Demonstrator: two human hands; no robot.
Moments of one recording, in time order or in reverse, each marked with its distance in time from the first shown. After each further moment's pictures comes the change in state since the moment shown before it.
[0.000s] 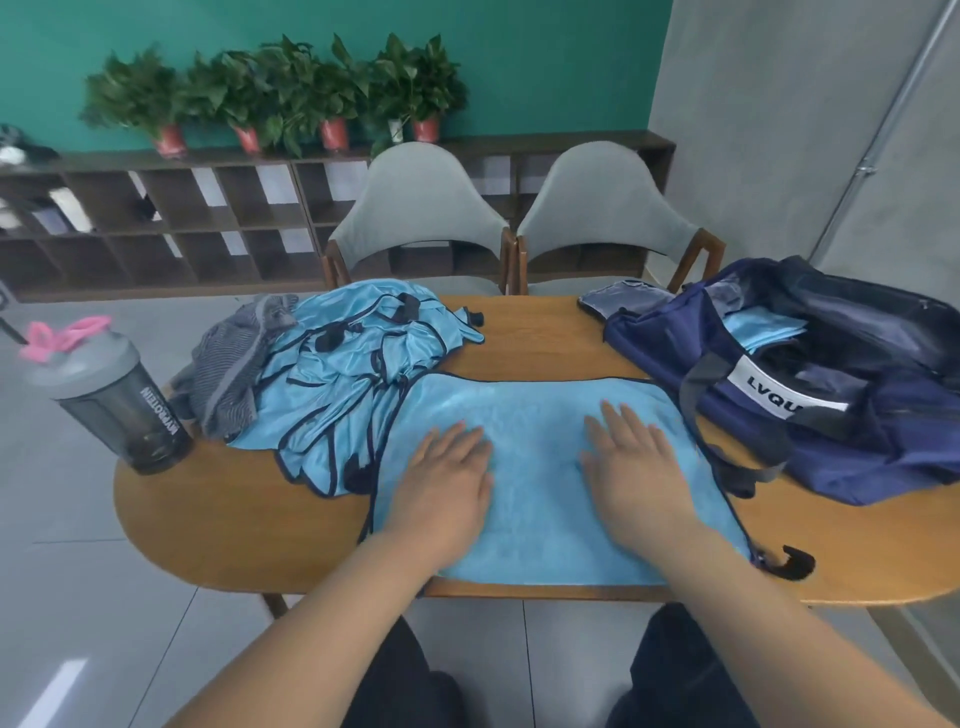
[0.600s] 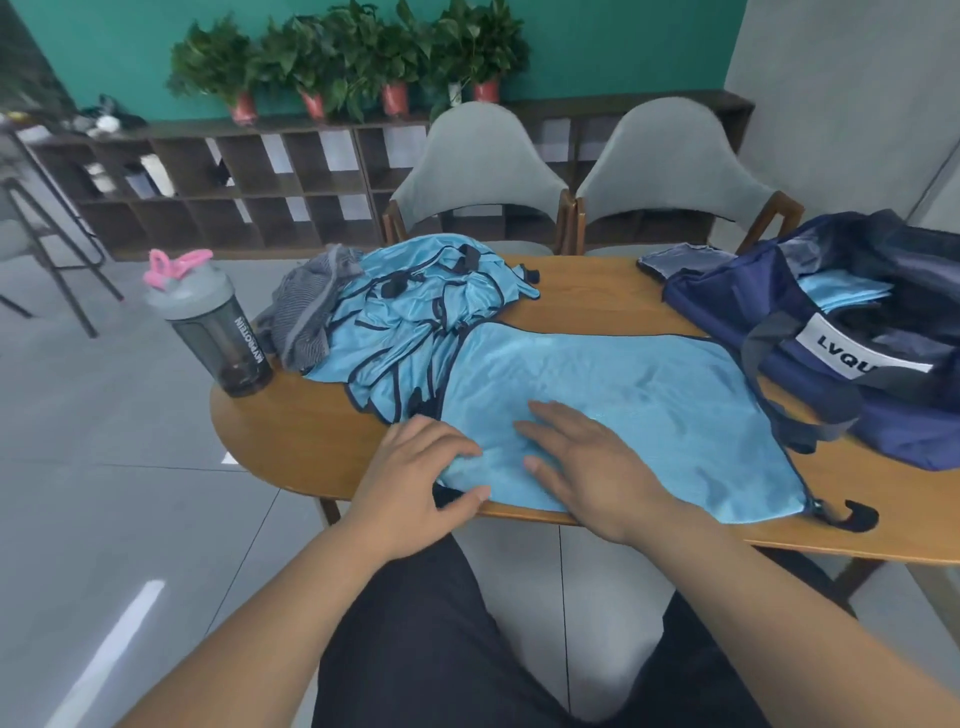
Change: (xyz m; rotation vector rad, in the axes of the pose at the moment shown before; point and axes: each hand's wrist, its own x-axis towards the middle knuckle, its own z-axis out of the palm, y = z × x) left_hand -0.109 -0.056 -0.005 -0.238 0.327 0.127; right_hand -0.038 -0.076 0.011 0.320 -0.092 -0.485
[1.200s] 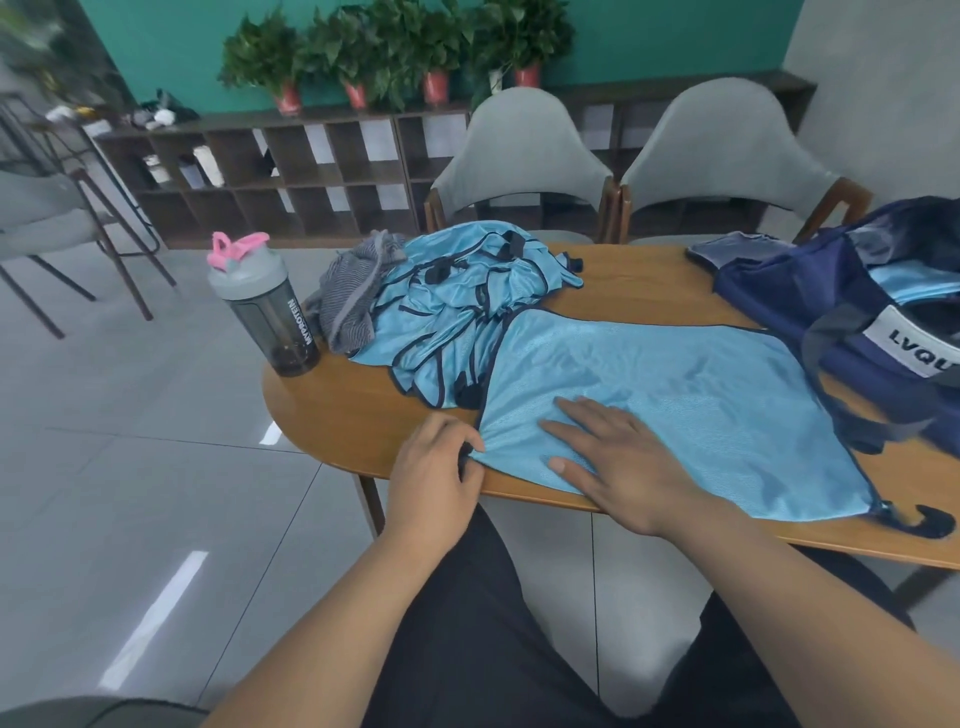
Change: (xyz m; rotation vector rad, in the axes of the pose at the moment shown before) left_hand -0.026 0.007 0.007 -0.014 0.217 -0.371; right_hand 0.007 -0.002 0.020 -0.084 -0.117 -0.036
